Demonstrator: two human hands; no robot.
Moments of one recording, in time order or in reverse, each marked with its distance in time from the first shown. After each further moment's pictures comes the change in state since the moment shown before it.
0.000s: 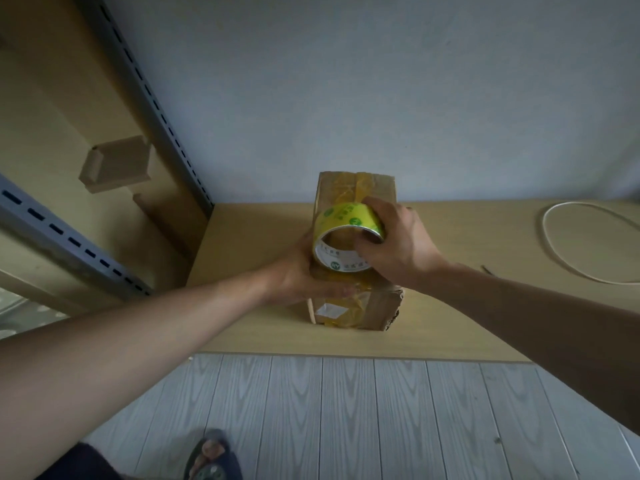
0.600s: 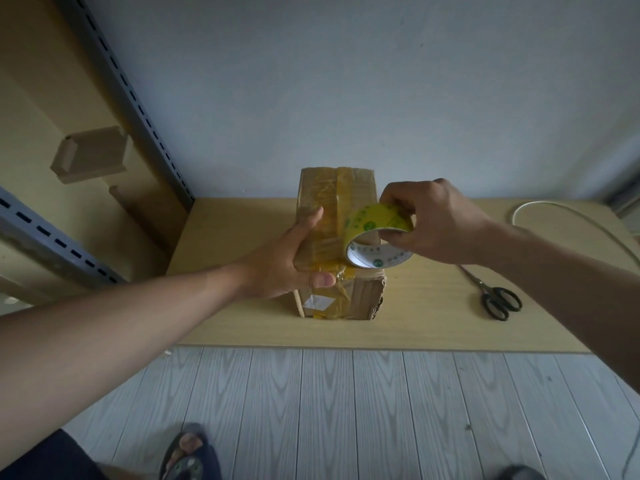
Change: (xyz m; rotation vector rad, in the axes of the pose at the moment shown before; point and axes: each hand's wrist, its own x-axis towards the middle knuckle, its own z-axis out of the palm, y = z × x) left_hand 0.004 -0.003 0.000 0.160 -0.113 0.021; right_hand -0.009 0.015 -0.086 -0.279 -0.208 -0.121
